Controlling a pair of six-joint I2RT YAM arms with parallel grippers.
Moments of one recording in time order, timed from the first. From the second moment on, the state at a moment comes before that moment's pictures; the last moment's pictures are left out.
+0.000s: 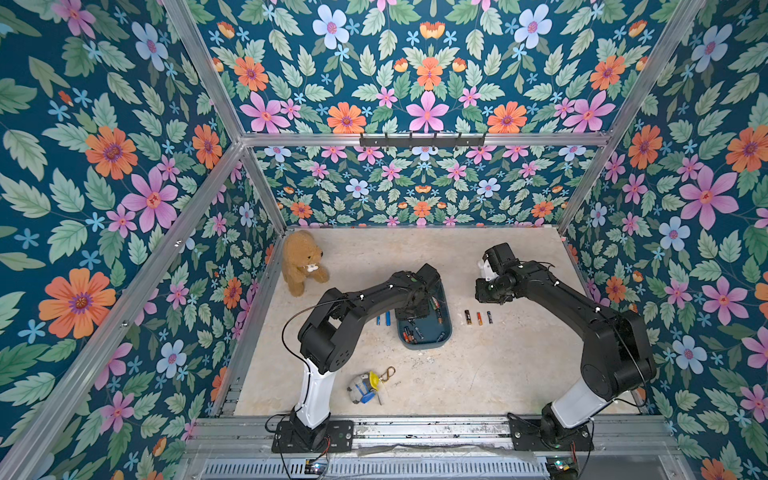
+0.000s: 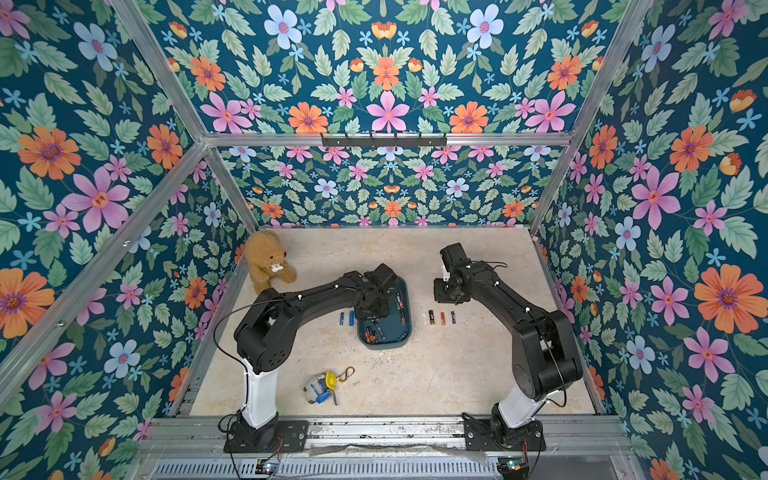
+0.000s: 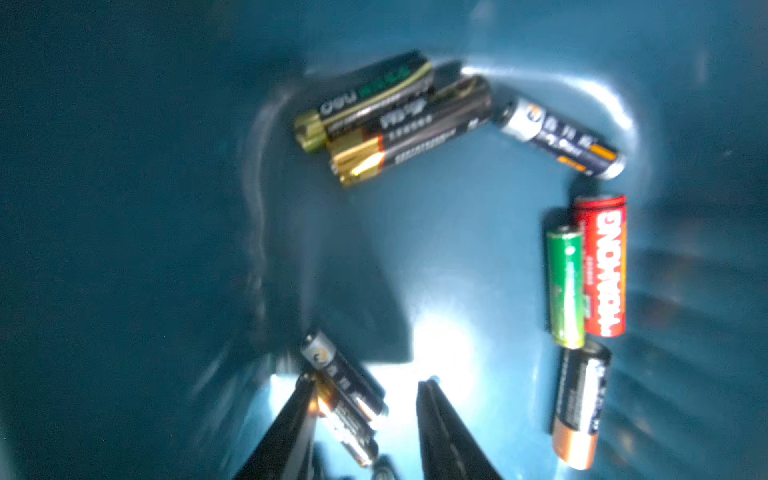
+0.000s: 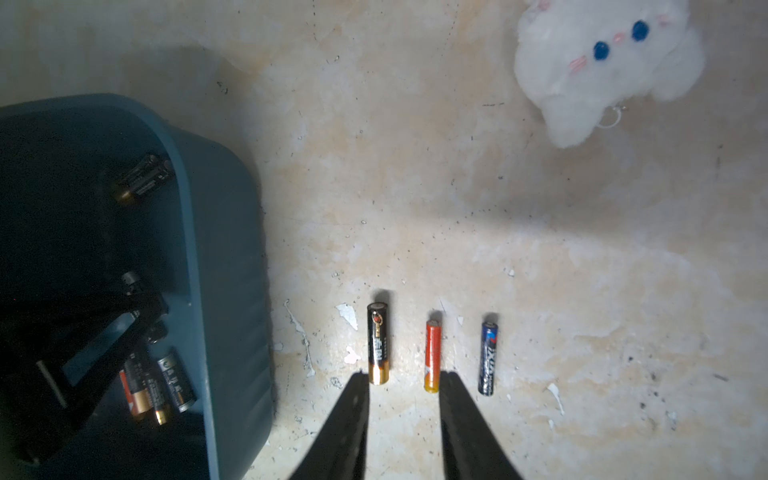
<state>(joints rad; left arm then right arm) -0.77 2.01 1.45 -0.75 -0.12 -0.81 0.38 1.64 1.21 -0.72 -0.08 0.31</state>
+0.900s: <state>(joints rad) -0.77 2.06 1.50 -0.74 -0.09 -0.76 0.38 1.64 1.23 -0.73 -0.08 0.32</state>
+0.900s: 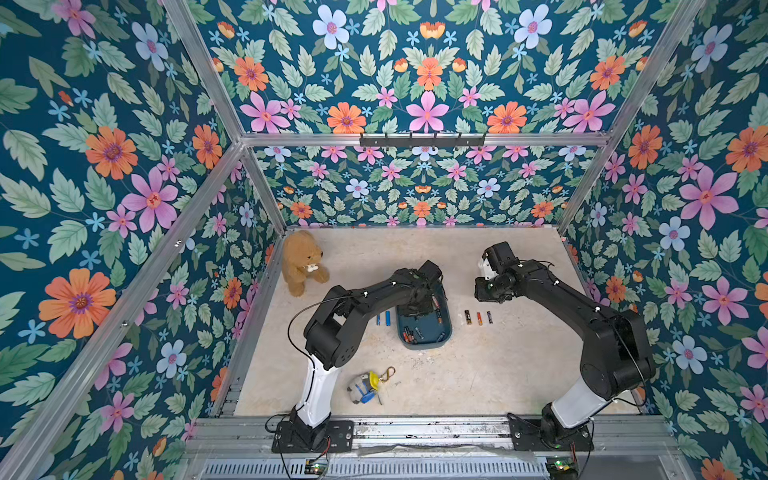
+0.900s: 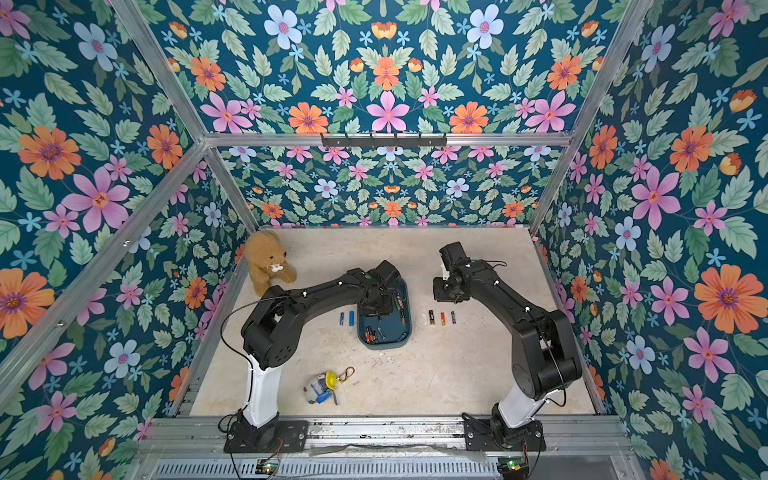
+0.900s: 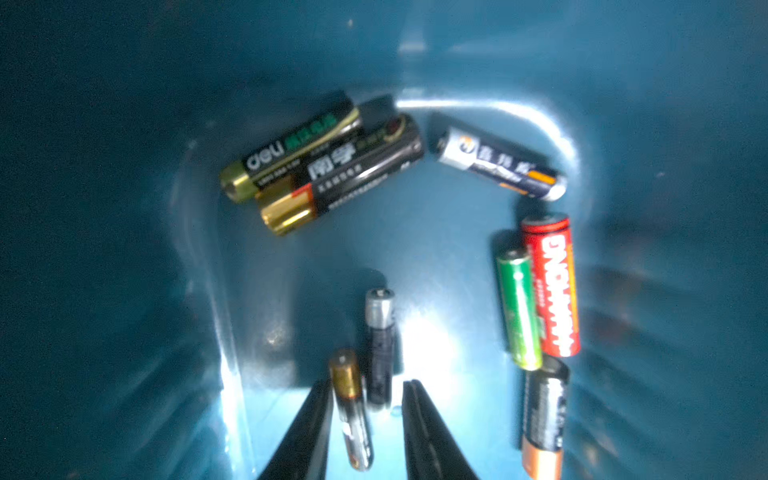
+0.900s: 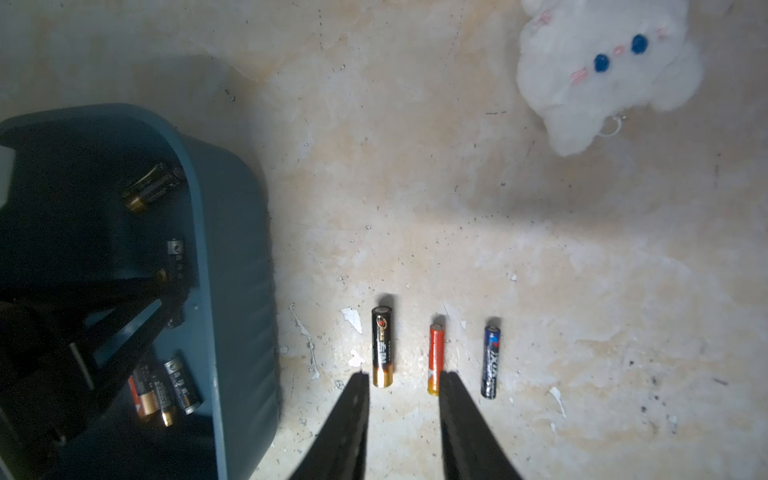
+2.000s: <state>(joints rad) -0.77 2.06 1.47 -0.73 -0.09 -0.73 0.41 1.69 1.26 -0.73 -0.08 0.33</state>
